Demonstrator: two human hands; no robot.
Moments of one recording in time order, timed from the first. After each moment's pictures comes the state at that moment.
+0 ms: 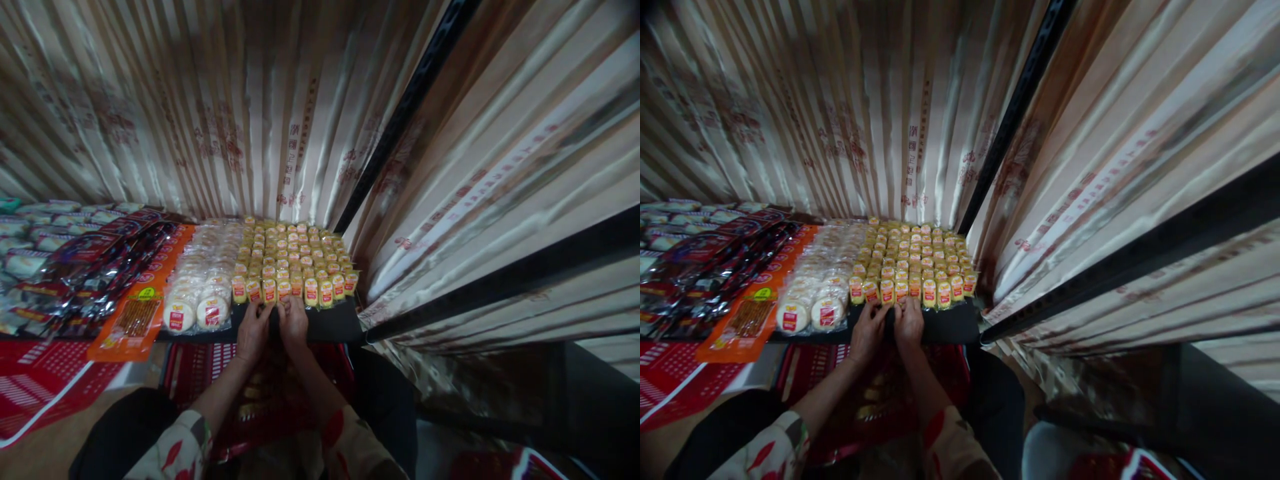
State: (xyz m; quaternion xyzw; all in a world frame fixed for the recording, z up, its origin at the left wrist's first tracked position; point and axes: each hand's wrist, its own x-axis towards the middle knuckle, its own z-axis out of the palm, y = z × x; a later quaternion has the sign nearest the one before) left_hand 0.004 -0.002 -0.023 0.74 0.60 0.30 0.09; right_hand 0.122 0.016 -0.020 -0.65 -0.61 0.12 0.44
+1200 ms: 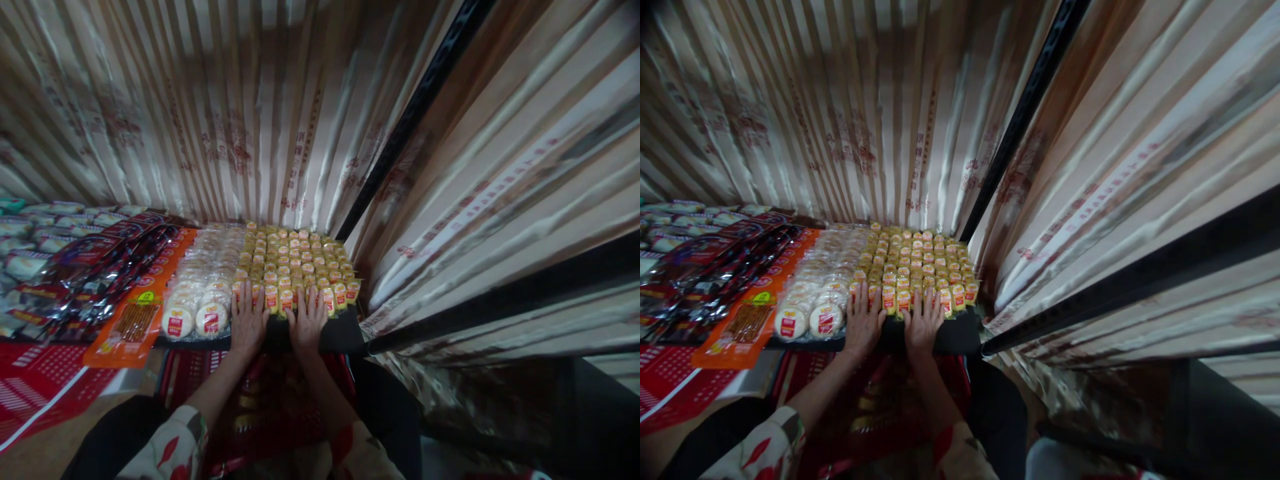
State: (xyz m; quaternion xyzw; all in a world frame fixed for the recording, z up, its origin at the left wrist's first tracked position) left_hand 0.002 0.018 -0.005 0.73 0.63 0.24 -0.10; right_hand 0.150 0.020 -0.019 -0.67 -0.66 -0.11 0.32
